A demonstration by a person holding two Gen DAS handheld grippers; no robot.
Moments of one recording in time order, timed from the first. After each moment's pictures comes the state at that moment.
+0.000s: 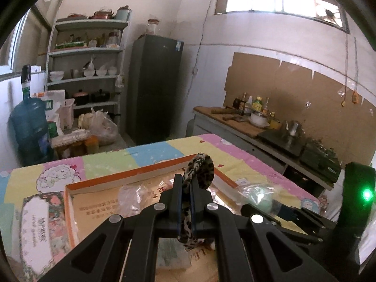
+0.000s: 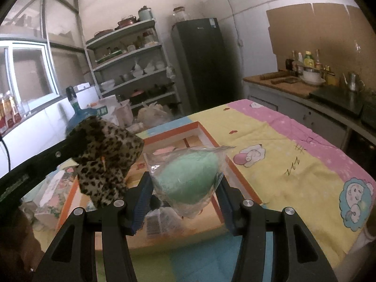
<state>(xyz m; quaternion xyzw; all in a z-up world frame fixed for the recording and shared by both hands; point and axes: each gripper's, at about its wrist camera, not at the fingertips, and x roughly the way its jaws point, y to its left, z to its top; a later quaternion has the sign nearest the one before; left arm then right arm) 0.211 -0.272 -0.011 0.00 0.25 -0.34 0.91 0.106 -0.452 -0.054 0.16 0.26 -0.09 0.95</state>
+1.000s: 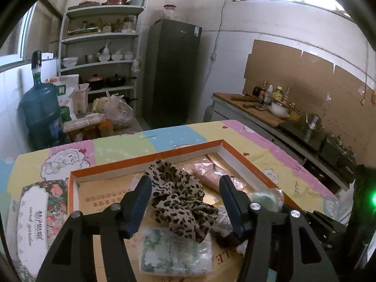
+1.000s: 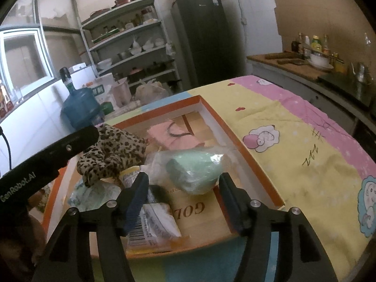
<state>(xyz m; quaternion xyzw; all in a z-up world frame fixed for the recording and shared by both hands) 0.229 -0.278 -0.029 0.01 0.29 -0.29 0.91 0.142 -0.454 -0.080 0.16 0.32 -0.08 0.93</state>
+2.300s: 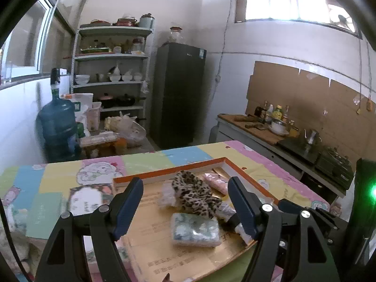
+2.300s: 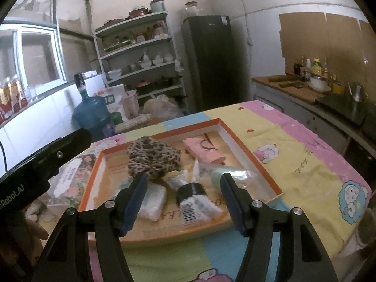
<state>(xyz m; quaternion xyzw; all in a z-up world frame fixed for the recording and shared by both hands) 0.171 -0.205 0.019 0.00 0.23 -0.27 0.93 0.098 -0.392 -0.025 0.12 0.27 -0.07 0.95</state>
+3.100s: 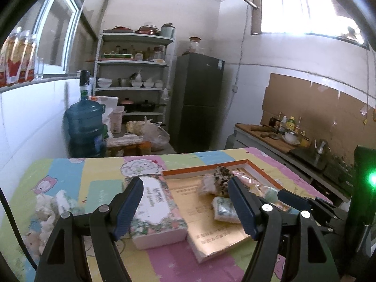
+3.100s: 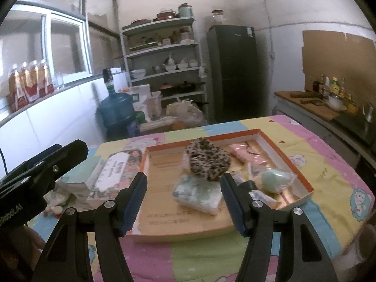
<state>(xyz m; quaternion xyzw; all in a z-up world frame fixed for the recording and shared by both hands) 0.135 -0.110 0.031 -0.02 0.22 -0.22 0.95 0.088 -0.302 0.001 0.08 0.26 -0.02 0.96</state>
